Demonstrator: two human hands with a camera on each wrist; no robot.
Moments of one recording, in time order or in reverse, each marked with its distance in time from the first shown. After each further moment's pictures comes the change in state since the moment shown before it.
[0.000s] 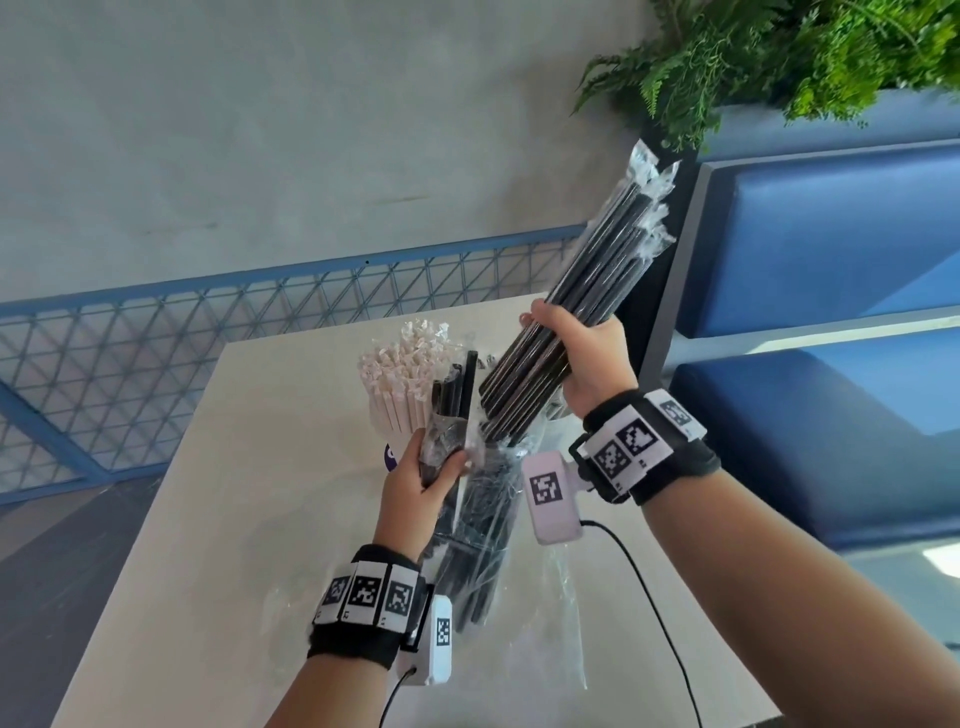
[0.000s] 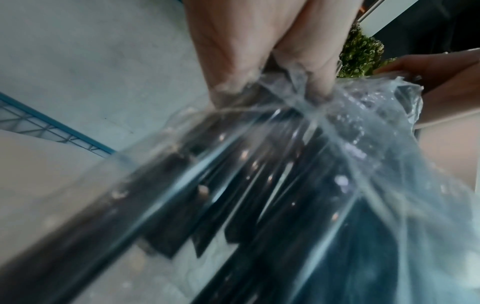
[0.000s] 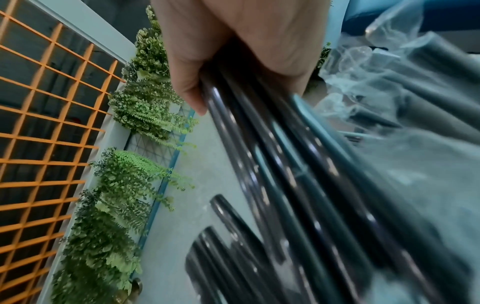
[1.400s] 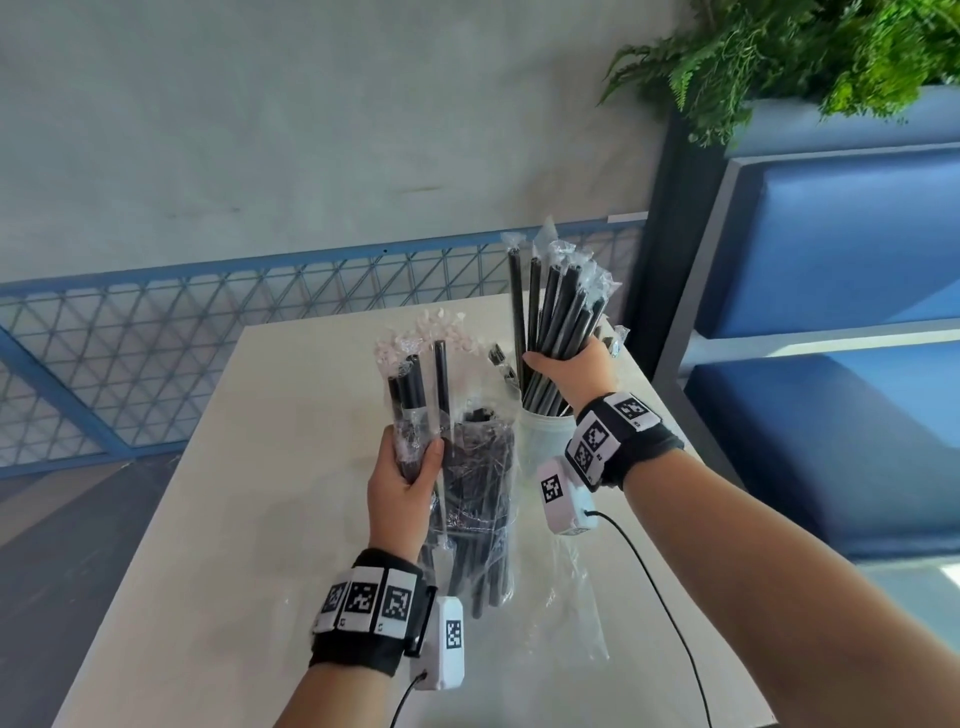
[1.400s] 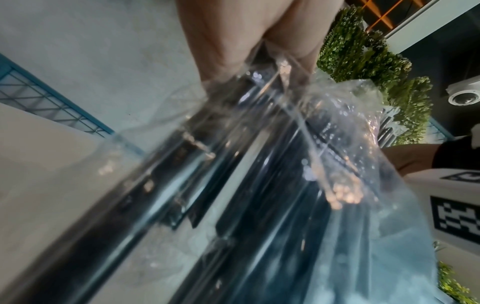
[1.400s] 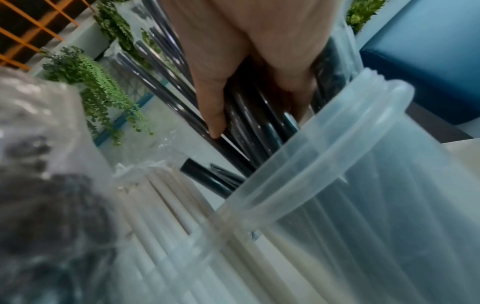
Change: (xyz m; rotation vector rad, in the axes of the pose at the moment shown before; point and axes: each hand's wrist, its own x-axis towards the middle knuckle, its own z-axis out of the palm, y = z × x) left_hand -0.016 0.006 -0.007 -0.180 0.273 -0.056; right_hand 0.049 0.070 -0.026 -0.774 0.099 0.019
